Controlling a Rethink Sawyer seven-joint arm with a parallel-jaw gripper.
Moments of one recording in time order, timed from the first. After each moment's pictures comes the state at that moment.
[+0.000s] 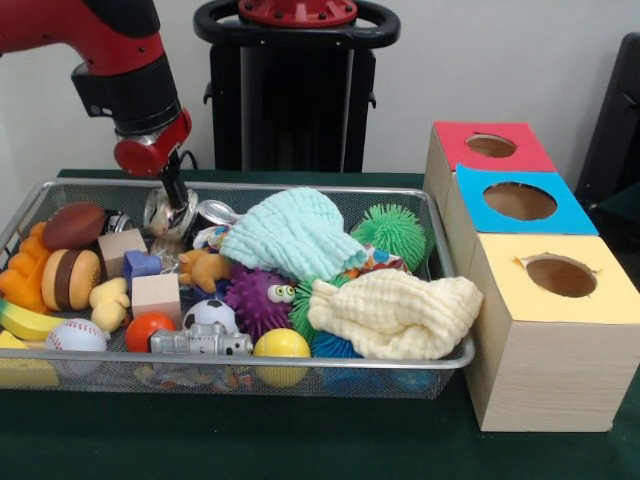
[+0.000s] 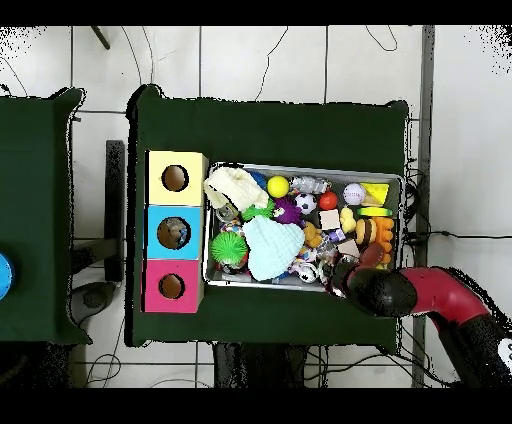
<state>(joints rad) -1.23 -0.53 0.77 1.92 -0.82 0.71 0.49</state>
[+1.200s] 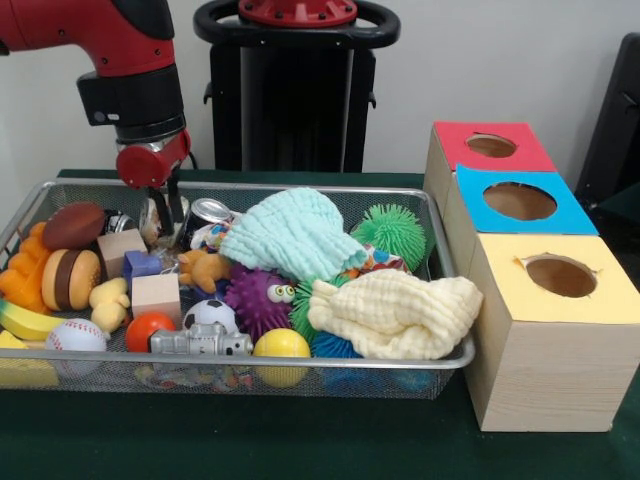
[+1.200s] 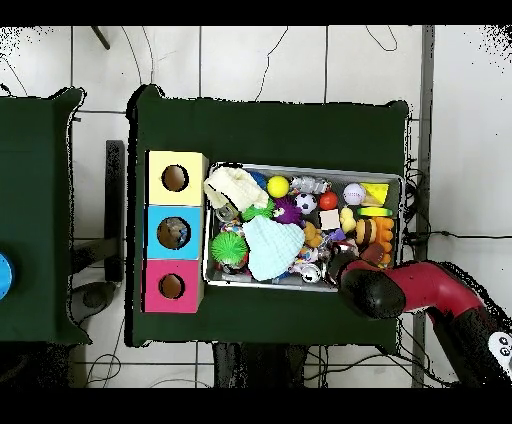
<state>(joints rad) -1.20 -0.54 0.79 1.92 -0.95 0.54 0.49</state>
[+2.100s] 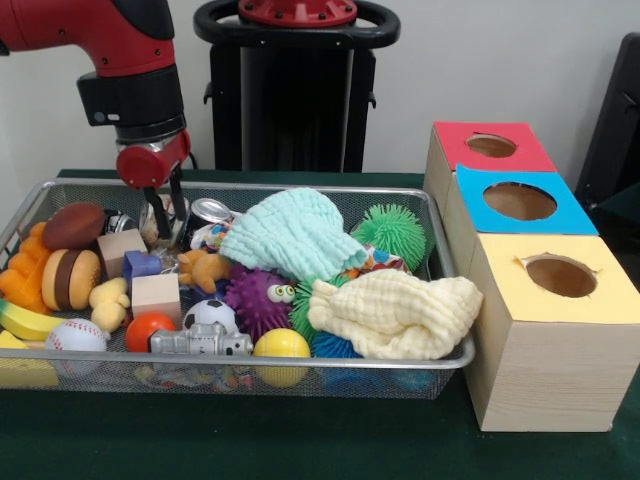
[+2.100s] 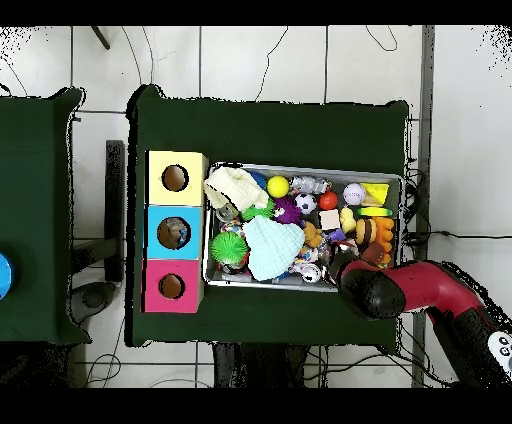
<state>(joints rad) -1.20 -0.54 0.79 1.92 -0.95 0.53 0.49</state>
